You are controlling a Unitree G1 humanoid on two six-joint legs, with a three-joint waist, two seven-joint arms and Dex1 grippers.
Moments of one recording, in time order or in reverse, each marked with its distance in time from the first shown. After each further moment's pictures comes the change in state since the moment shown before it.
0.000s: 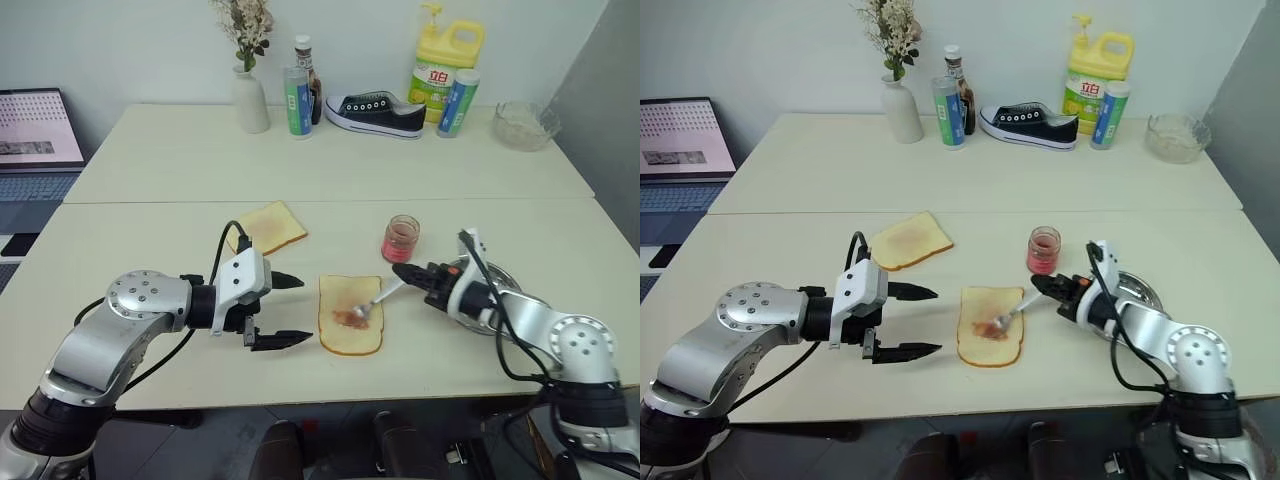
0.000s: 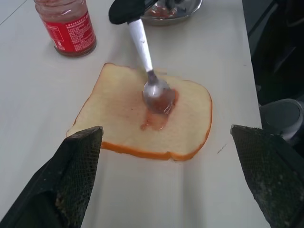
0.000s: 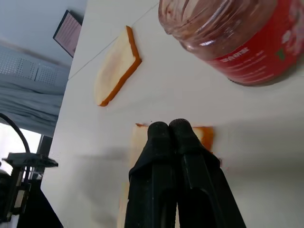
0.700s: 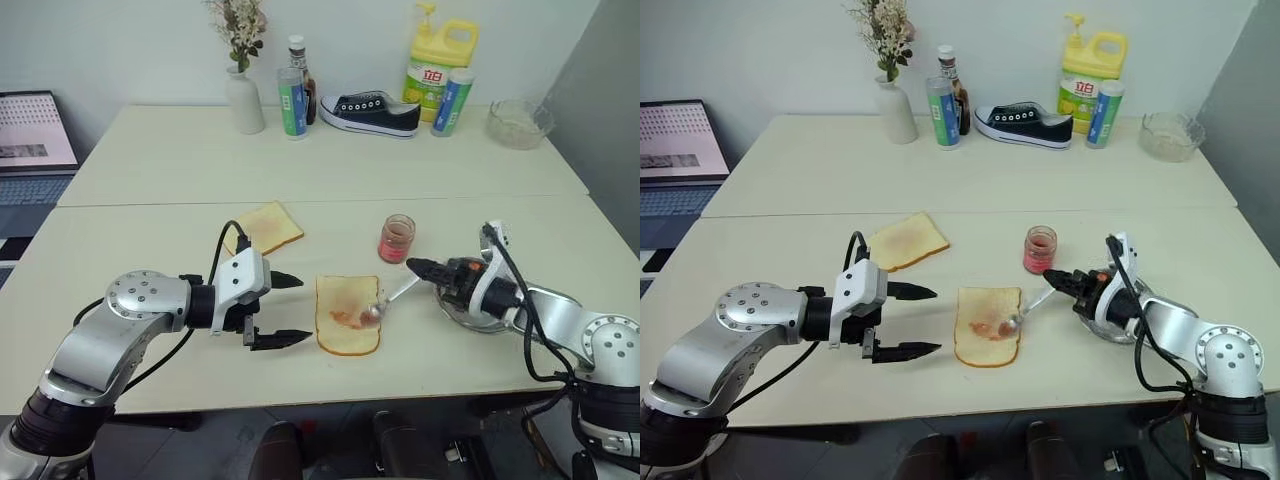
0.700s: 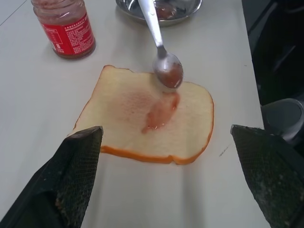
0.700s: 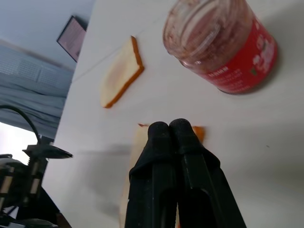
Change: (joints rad) left arm 0.002 0.002 0.001 0.003 0.001 -0.009 0.001; right arm -0.037 -0.007 -0.065 -0.028 0.098 0.029 -0.050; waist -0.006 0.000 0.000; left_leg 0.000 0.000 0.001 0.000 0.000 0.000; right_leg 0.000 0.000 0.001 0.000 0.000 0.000
